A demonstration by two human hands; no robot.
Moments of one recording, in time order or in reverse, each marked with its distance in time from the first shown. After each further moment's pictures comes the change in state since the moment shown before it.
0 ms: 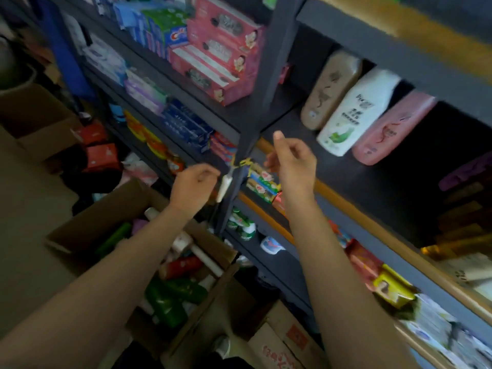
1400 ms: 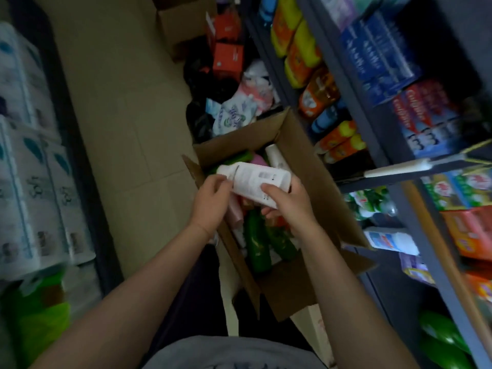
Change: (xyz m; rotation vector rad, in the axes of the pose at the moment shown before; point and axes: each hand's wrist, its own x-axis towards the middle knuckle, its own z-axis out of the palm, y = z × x) left_hand -0.098 -0.240 -0.158 -0.195 0.317 -0.658; right_hand -0.153 0.199 0.220 -0.446 -0.702 0.644
